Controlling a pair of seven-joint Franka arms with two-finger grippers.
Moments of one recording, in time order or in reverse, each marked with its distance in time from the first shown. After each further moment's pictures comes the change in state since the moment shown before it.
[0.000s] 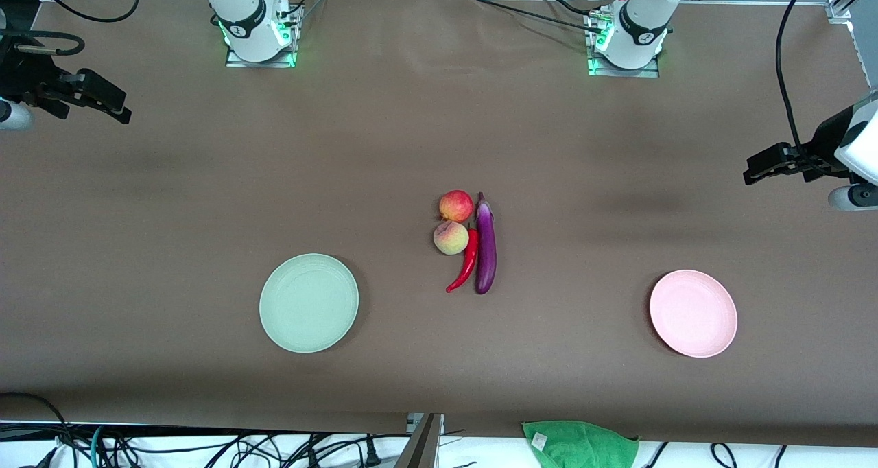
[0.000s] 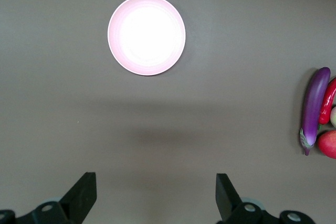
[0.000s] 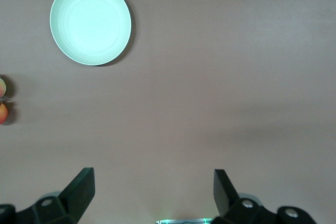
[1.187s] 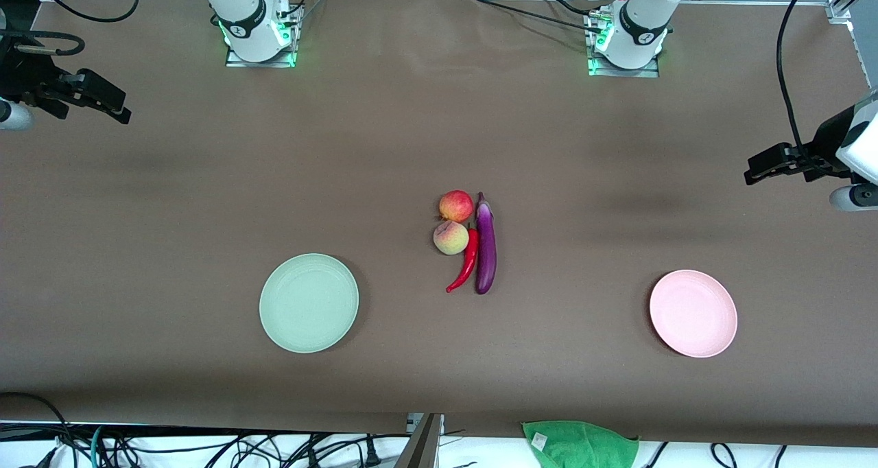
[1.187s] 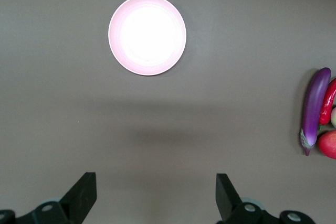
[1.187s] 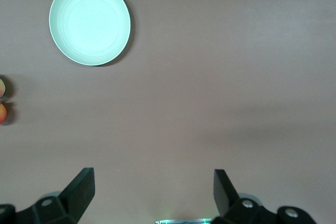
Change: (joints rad) left arm 0.001 0.000 0.000 0.000 0.000 0.000 0.000; right arm 0.000 0.000 0.000 0.000 -0.003 0.001 0.000
